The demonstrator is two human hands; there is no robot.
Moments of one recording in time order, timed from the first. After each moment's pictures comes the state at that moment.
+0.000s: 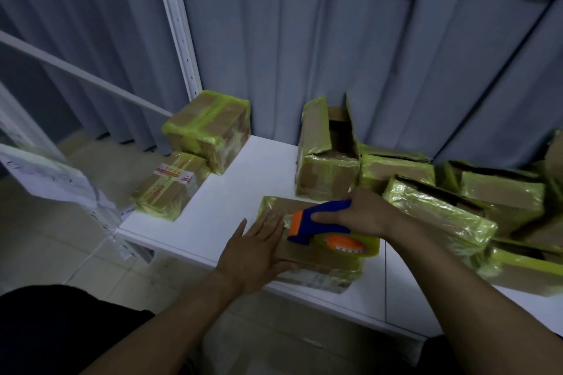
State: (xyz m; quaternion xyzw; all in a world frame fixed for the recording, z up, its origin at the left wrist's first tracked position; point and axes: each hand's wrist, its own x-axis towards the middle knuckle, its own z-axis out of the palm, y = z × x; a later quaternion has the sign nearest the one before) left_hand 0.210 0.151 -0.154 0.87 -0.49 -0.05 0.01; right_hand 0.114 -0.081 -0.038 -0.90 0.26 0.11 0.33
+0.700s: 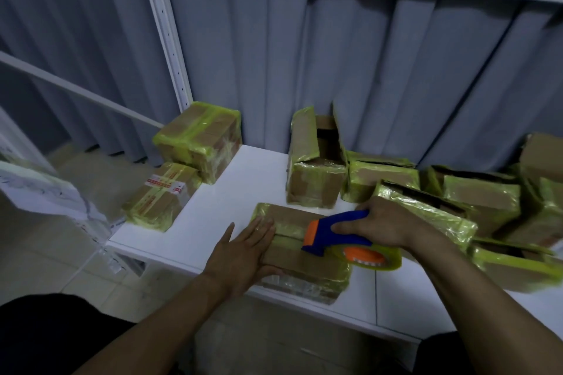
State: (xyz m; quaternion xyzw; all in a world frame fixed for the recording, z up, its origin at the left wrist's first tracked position) left_hand 0.220 0.158 -0.155 0.86 -0.51 0.00 0.01; right_hand 0.071 -0.099 -0.010 -0.89 0.29 0.12 0.33
